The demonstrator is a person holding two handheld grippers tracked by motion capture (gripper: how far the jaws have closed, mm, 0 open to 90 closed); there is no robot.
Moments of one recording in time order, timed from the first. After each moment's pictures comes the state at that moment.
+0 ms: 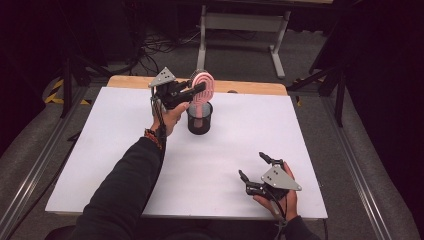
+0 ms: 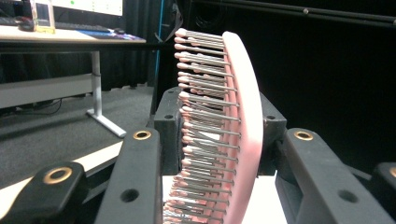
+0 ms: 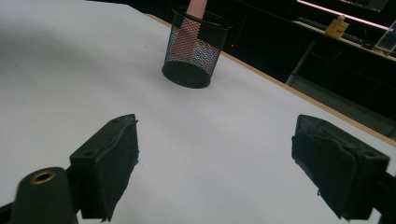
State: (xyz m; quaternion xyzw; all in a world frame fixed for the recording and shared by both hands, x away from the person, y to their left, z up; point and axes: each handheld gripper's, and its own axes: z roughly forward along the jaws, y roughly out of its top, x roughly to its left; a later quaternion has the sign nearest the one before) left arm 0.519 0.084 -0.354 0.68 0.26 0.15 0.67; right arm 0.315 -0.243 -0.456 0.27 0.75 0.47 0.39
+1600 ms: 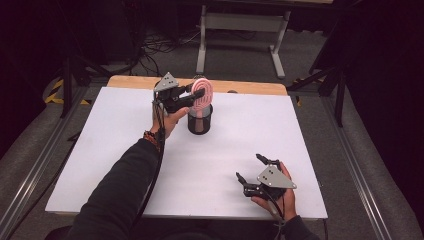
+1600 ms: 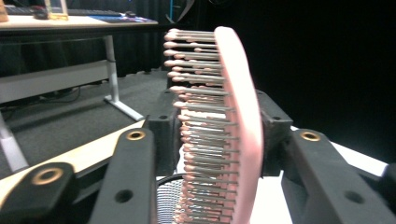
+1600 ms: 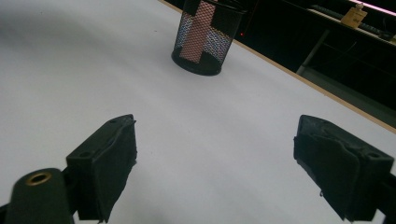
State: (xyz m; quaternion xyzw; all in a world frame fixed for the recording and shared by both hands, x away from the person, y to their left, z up) left arm 0.523 0.086 -0.368 0.70 0.27 0.18 0.63; right arm 0.319 -0.237 -0.461 0.26 0.77 0.45 0.37
